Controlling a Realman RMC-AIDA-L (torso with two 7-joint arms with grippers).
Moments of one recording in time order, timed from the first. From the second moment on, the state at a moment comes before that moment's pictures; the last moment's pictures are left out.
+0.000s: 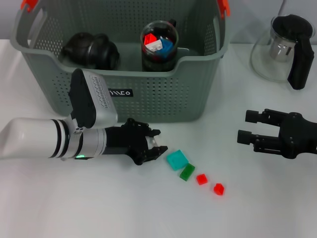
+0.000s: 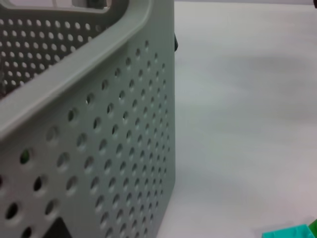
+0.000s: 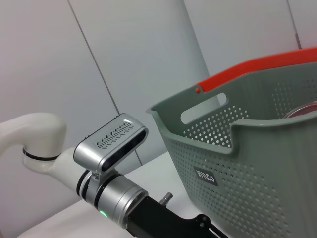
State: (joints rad) left arm -0.61 -2.18 1.04 0.54 2.02 1.02 -1.17; right arm 0.45 2.02 -0.75 -0.58 -1.84 -1.65 1.41
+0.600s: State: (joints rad) left arm -0.55 -2.14 0.76 0.71 2.02 1.54 -1.18; right arm 0.45 2.02 -0.75 -0.58 -1.84 -1.65 1.42
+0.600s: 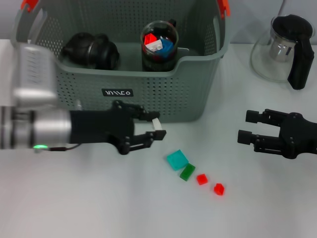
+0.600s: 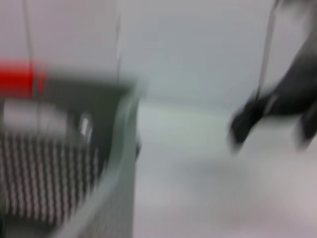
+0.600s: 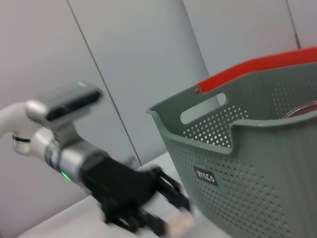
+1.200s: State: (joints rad) left arm -0.68 -2.05 0.42 0.72 1.74 1.97 -1.32; right arm 0.46 2.03 -0.75 -0.59 -1.84 -1.65 1.42
